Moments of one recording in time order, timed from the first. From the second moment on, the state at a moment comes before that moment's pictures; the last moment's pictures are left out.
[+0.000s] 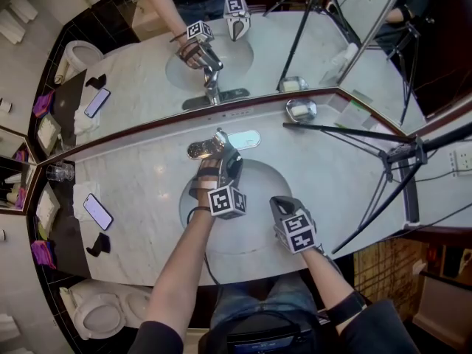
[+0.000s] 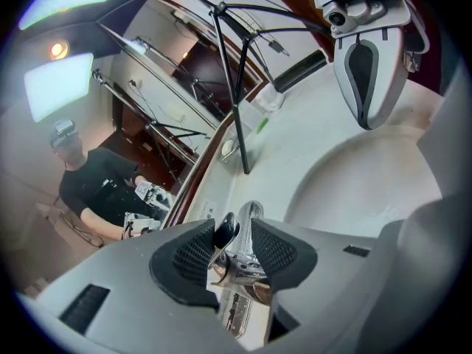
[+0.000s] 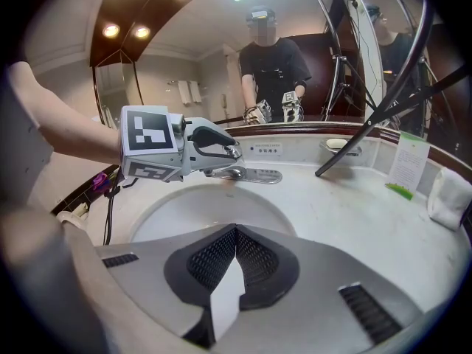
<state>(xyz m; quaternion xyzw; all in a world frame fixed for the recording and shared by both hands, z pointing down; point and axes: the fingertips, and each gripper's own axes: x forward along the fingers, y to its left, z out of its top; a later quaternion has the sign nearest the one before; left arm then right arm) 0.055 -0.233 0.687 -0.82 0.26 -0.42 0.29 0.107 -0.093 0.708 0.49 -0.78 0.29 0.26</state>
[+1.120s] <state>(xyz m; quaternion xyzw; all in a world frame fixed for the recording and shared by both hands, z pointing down) -0.083 -0.114 0.543 -0.88 0.40 -0.26 -0.02 0.079 -0.069 0.598 0.50 -0.81 0.20 0.24</state>
